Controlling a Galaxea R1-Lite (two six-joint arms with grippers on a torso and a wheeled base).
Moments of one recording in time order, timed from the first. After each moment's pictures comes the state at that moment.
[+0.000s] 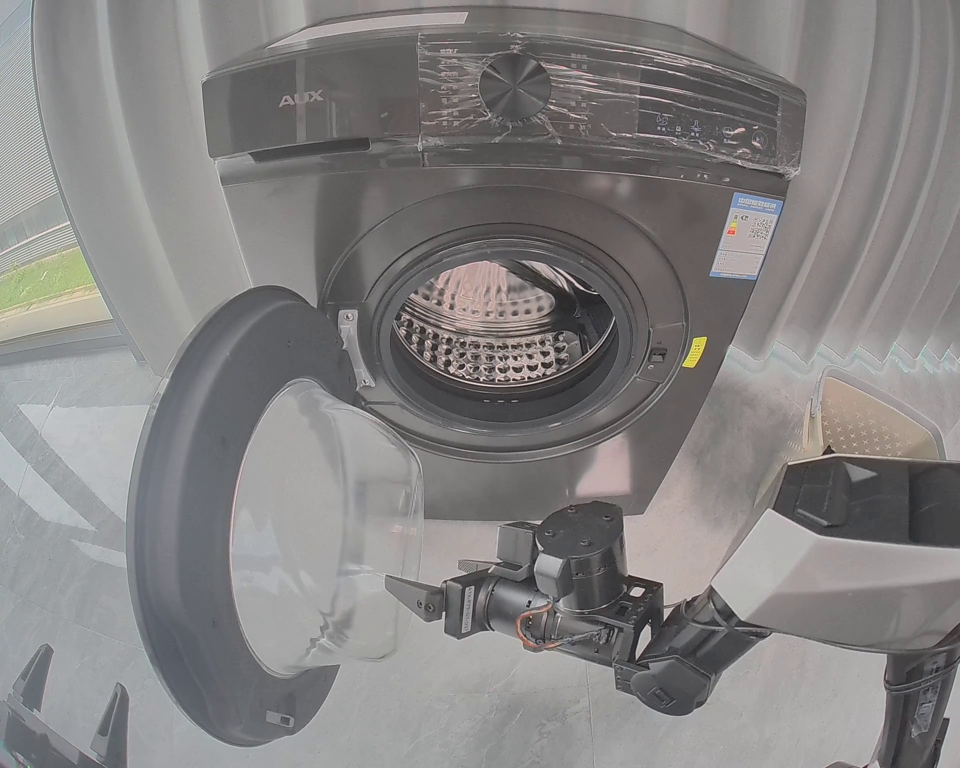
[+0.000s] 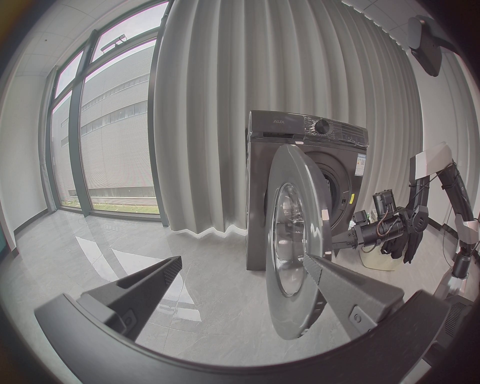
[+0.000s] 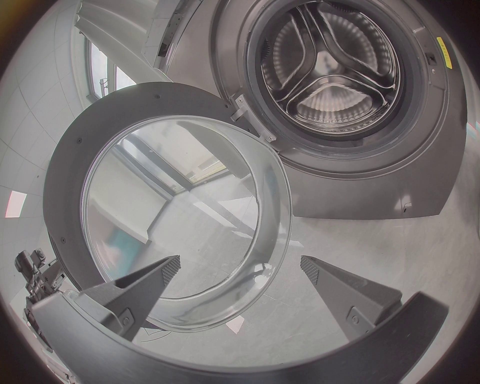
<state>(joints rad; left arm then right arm) 0.00 0.02 -0.02 0.00 -0.01 -0.01 0.86 2.28 -0.88 -1.11 0.07 0.50</state>
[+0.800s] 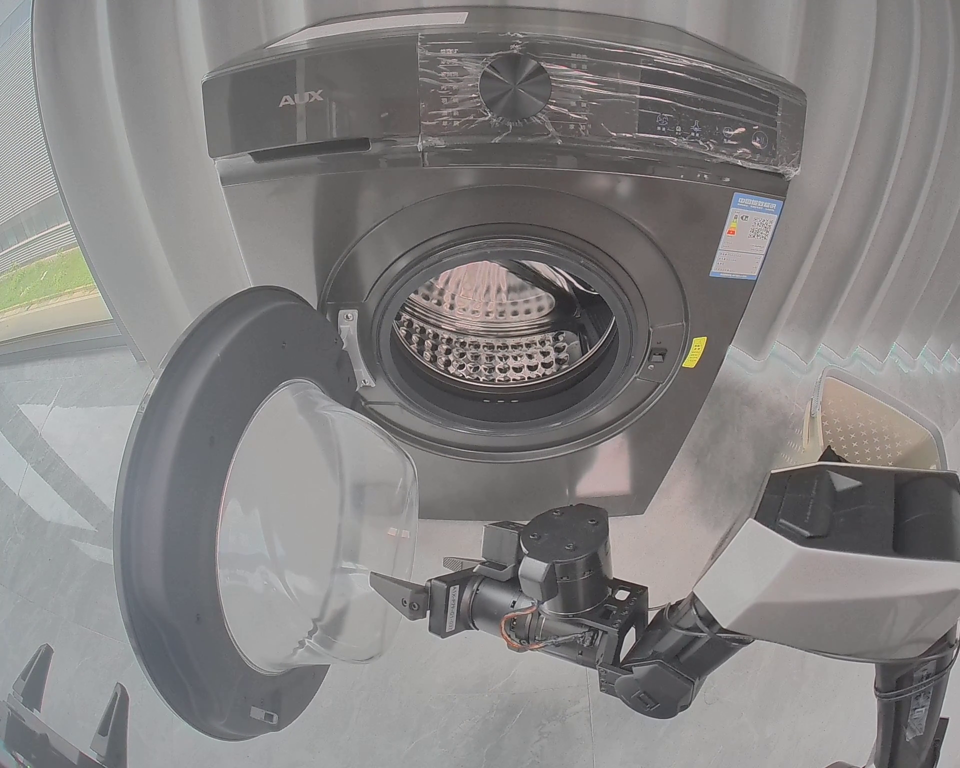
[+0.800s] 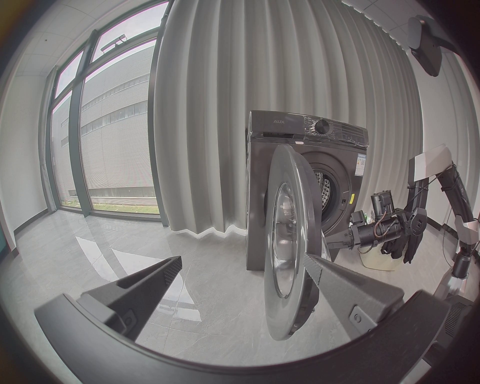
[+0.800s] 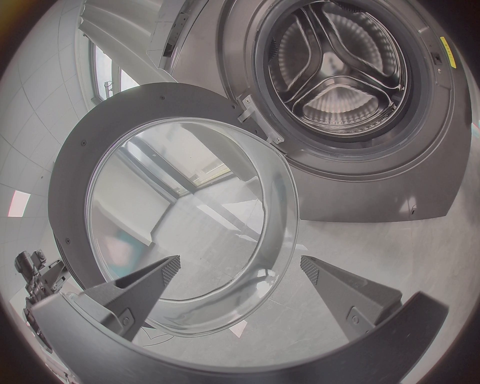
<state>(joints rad) 0.00 0.02 -0.02 0.00 -0.01 -0.01 0.88 2.31 -0.93 -1.13 0.07 0.50</state>
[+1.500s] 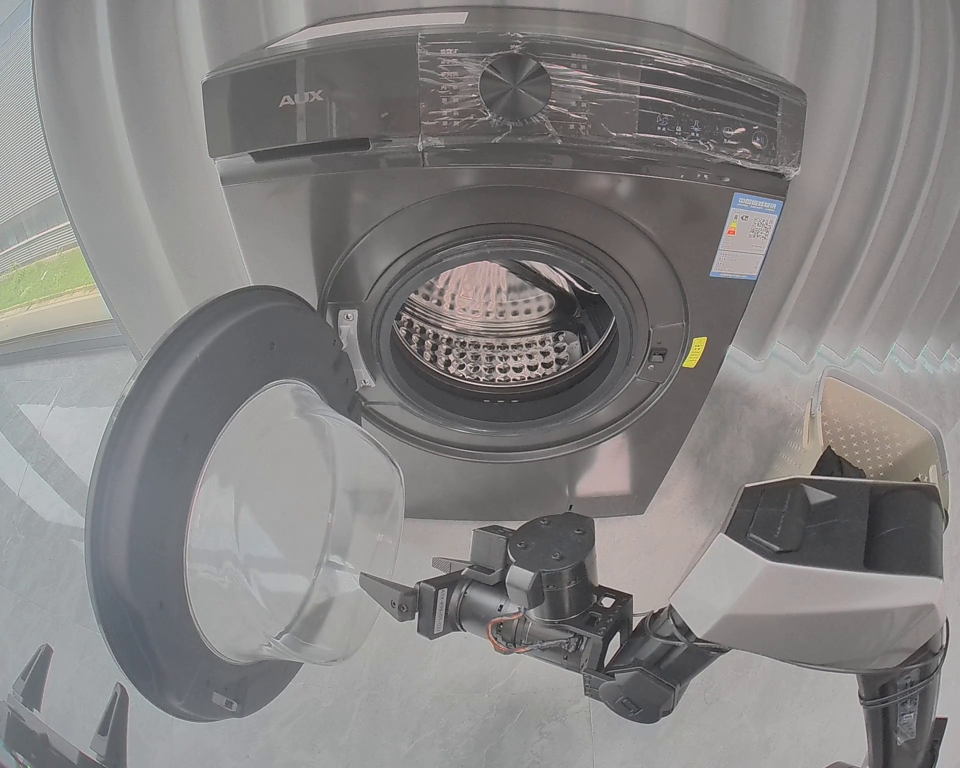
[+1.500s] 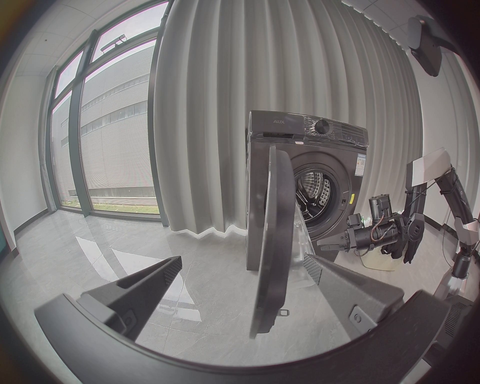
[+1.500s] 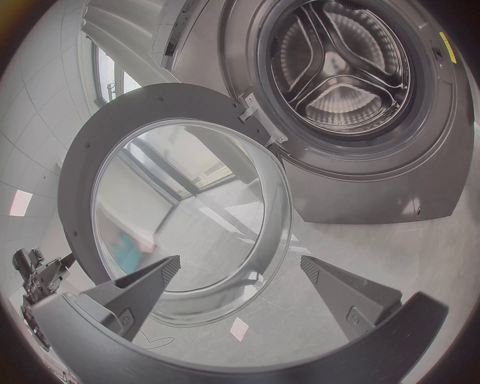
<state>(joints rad) 0.00 0.02 -0.02 0.00 -0.01 -0.01 0.89 2.36 -0.96 -1.17 0.06 0.51</state>
